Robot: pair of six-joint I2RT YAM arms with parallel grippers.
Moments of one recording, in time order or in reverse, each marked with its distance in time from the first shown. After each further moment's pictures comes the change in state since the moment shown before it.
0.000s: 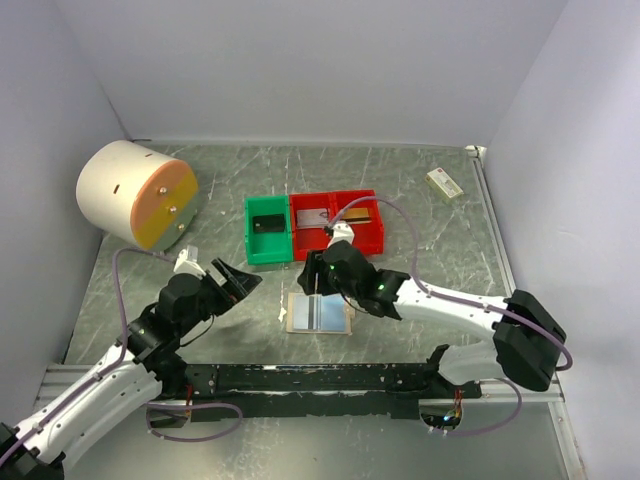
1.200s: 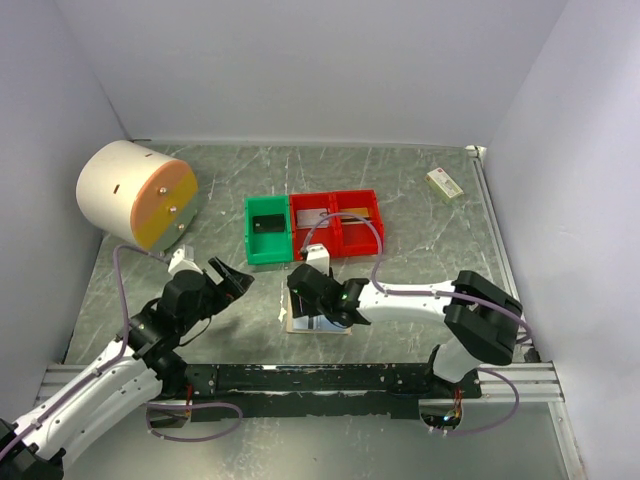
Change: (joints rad) left arm 0.000 0.031 0.057 -0.149 -0.142 0.014; right arm 0.181 0.257 0.093 -0.158 0.182 0.092
